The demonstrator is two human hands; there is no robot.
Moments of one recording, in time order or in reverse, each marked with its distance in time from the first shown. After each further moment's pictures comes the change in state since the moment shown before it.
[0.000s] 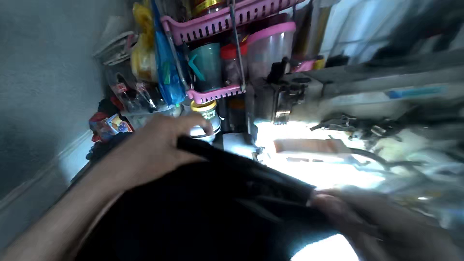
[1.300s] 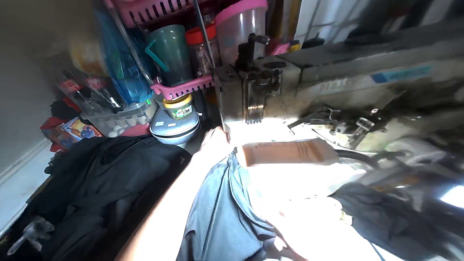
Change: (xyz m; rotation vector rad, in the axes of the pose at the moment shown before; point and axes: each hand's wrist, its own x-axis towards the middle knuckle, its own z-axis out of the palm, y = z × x) left_hand 0.112 -0.058 0.261 -0.090 0.040 -0.255; right_hand -0.041 0.100 0.049 0.540 -0.088 1.042
